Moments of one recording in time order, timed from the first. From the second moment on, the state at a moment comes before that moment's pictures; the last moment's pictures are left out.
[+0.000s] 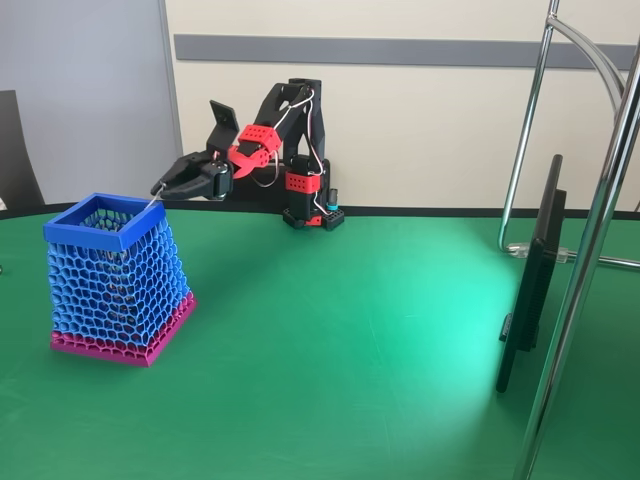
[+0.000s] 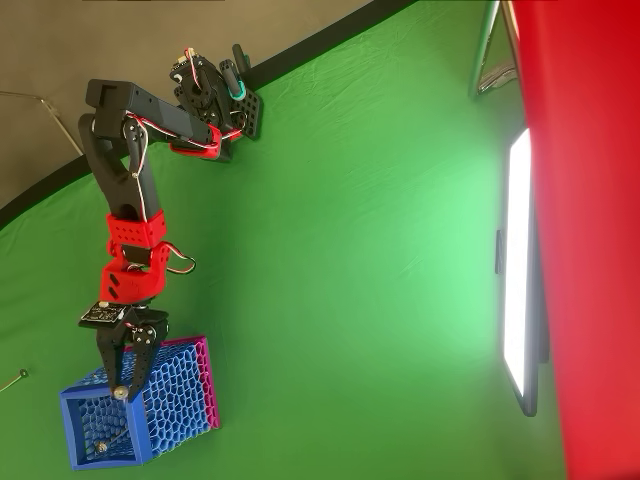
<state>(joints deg) 31.4 92.8 123.5 -29.6 -100.9</state>
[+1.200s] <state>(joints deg) 23.2 105.5 135.1 -30.3 -88.9</state>
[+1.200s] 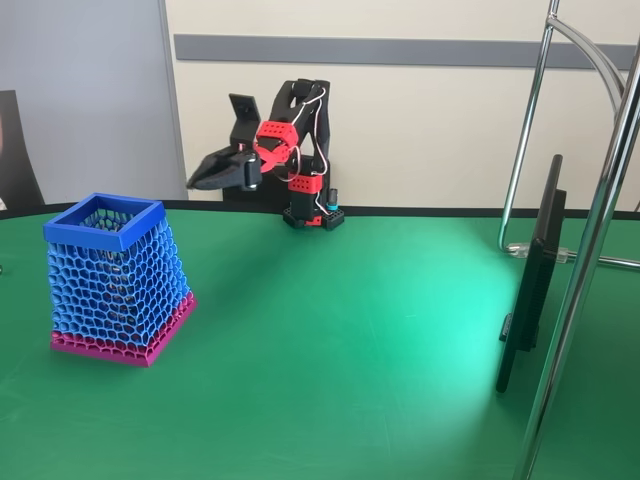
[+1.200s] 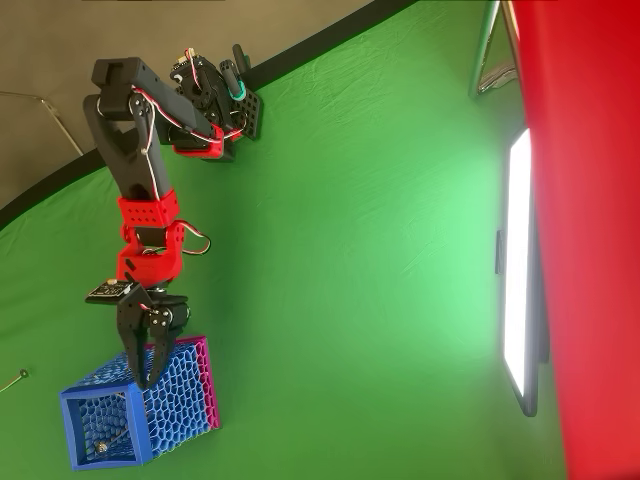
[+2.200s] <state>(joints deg) 7.5 138.9 151.5 -7.2 -53.5</state>
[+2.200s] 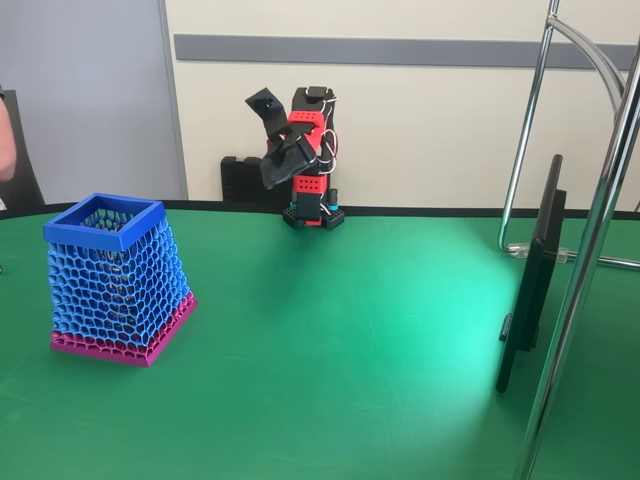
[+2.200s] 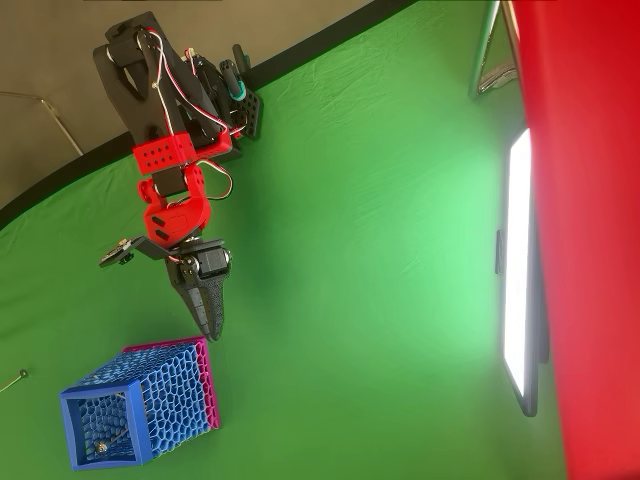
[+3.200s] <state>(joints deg) -1.0 184.8 176.0 25.7 -9.4</state>
